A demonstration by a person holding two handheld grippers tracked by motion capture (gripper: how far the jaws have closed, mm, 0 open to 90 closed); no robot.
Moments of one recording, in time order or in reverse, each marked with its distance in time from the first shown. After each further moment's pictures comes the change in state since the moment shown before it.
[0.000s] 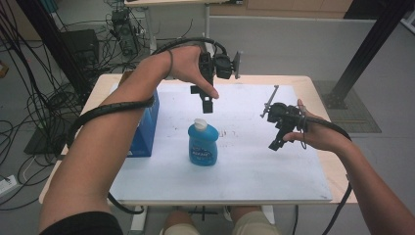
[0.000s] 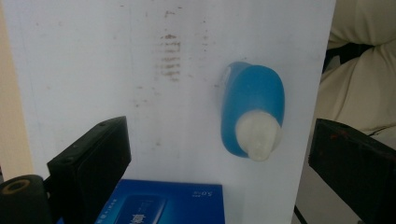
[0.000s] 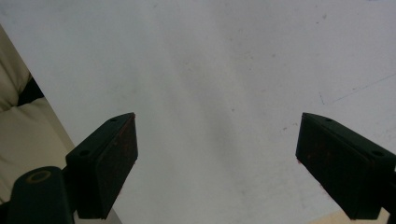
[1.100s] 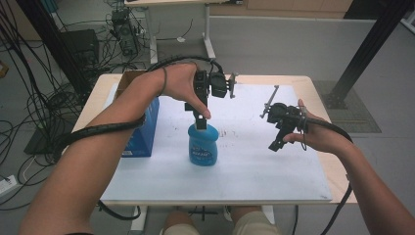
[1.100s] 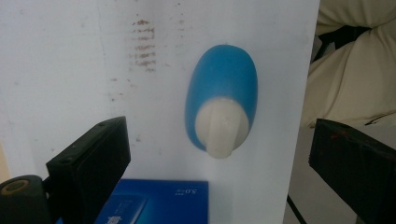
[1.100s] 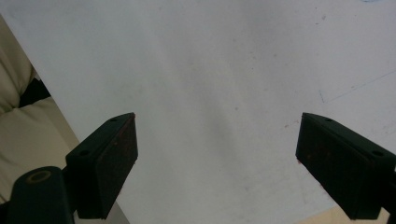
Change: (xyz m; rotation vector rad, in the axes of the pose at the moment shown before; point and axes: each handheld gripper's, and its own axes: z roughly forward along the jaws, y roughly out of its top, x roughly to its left) left arm -0.026 -0.004 0.026 0.033 -0.012 0.028; right arm 0.010 -0.001 -0.005 -0.005 -0.017 0.002
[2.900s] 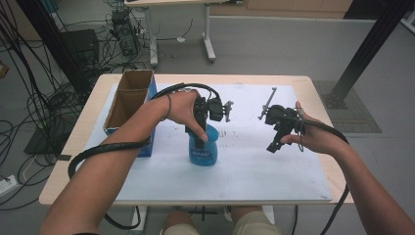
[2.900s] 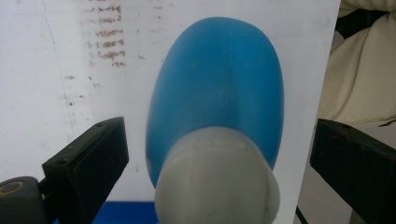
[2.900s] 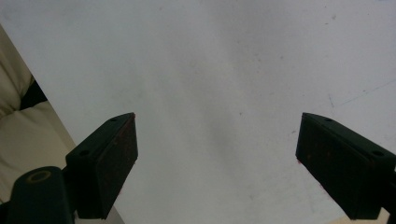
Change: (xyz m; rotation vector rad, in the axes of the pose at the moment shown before) left arm 0.002 0.001 0.072 0.033 -0.041 0.001; right arm -0.003 0.003 0.011 0.003 0.016 0.008
